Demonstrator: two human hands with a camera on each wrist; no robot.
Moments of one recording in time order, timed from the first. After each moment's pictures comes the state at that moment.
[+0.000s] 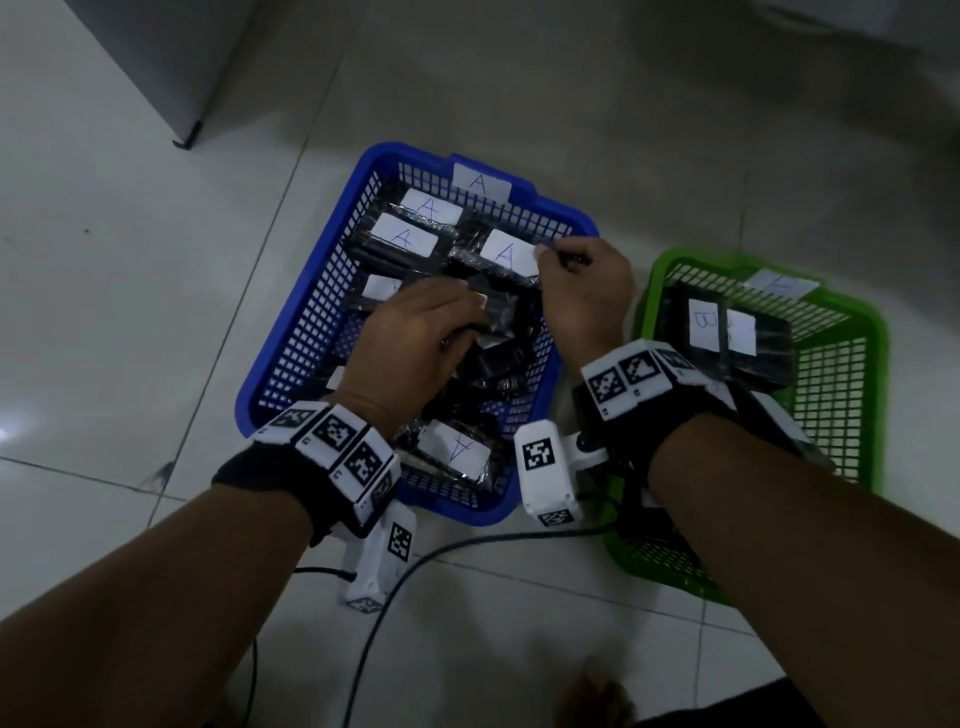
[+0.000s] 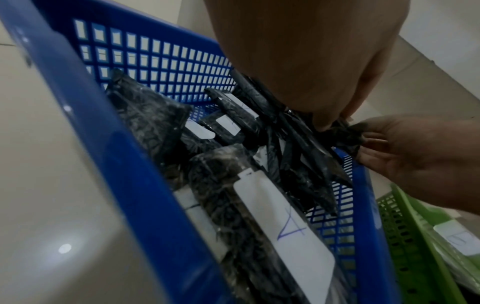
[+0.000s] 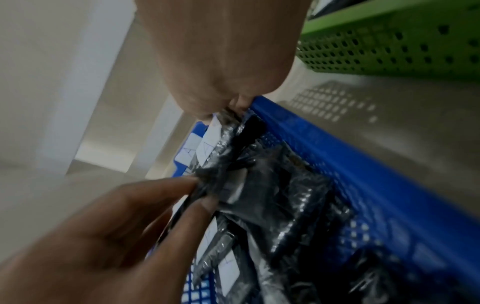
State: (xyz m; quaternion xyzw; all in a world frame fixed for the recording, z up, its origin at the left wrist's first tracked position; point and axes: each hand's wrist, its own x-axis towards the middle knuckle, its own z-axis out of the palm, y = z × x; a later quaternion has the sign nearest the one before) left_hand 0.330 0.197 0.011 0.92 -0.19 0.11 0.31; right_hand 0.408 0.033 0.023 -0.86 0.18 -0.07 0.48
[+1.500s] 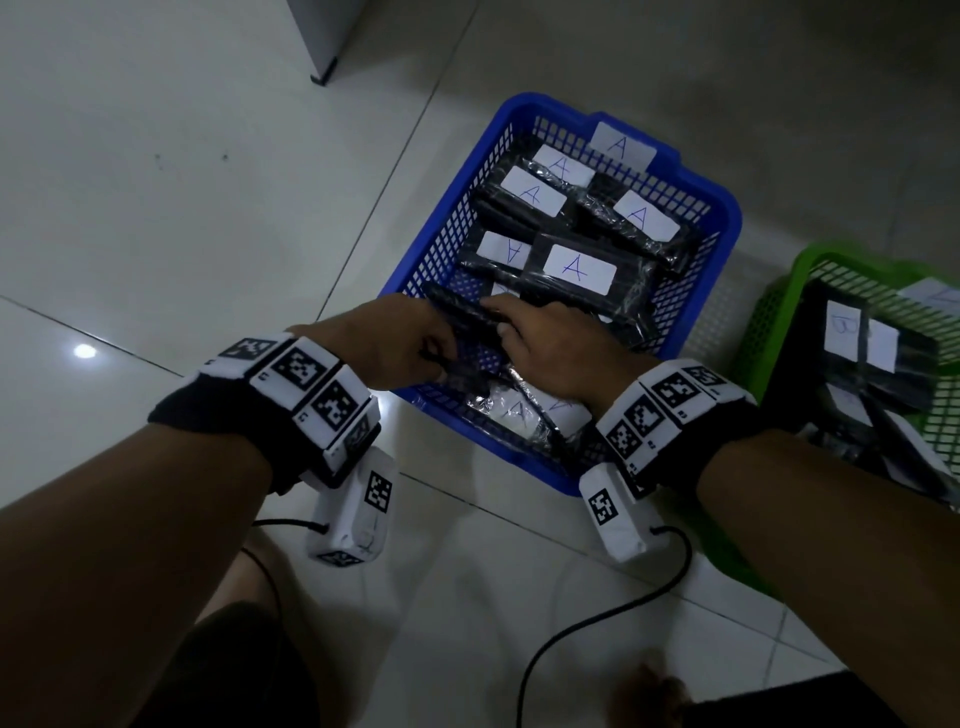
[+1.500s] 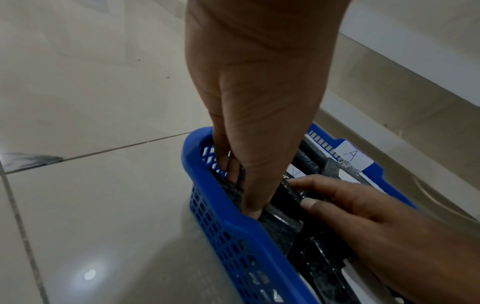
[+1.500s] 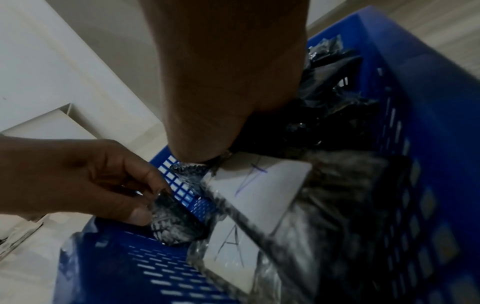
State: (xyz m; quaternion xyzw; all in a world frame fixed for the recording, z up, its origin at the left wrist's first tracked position) left_hand 0.292 0.308 0.028 0.91 -0.08 -0.33 0.22; right_hand 0.341 0.105 0.014 -0.89 -0.30 0.29 0.18
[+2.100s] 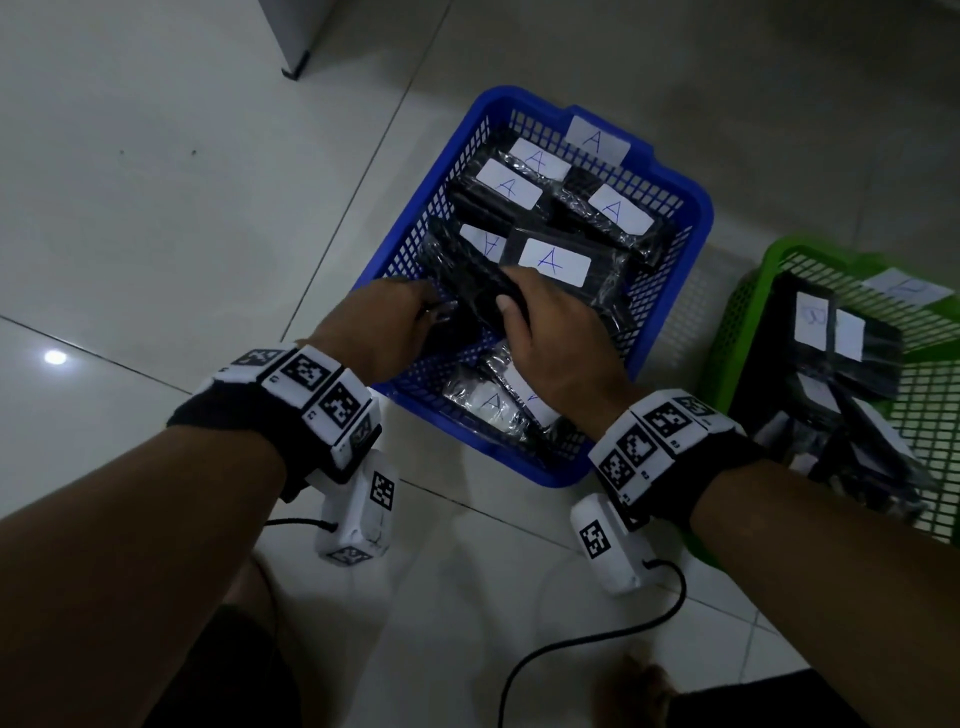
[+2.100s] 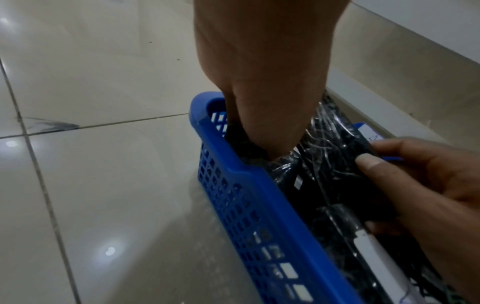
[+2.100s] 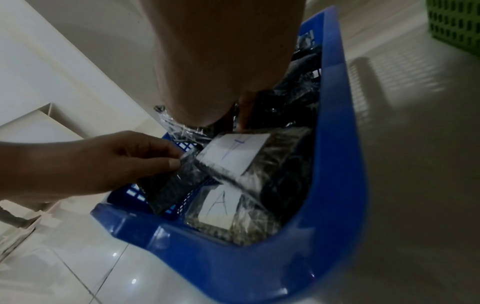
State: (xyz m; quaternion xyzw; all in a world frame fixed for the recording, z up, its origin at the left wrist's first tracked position) left_hand 0.292 0.291 0.011 0.96 -0.03 -0.18 0.24; right_hand 0.326 0.089 0.003 -0.91 -0.26 0.07 0.32
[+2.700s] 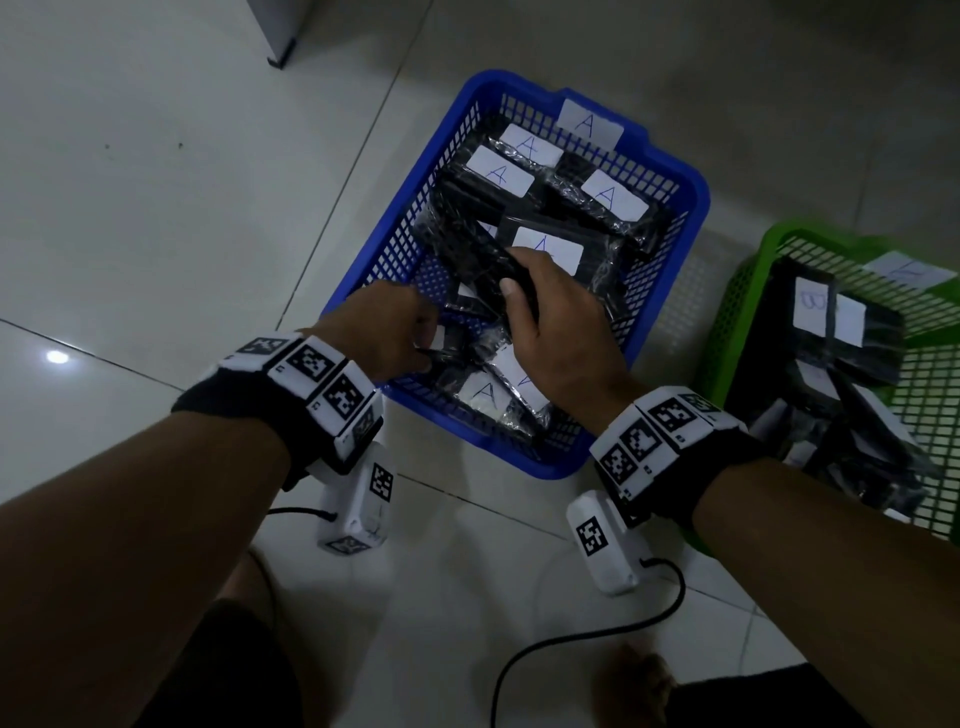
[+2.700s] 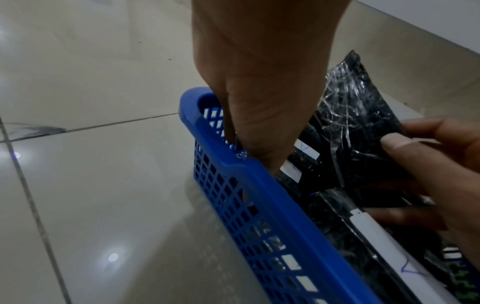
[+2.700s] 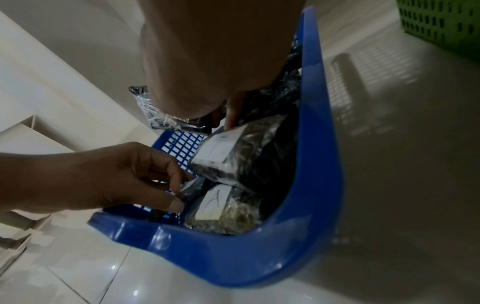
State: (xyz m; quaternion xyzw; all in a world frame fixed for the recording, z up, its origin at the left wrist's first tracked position) left_hand 0.296 0.287 0.011 0.94 -0.04 -0.27 0.18; right_hand 0.324 0.085 0.002 -0.89 -0.23 0.04 0.39
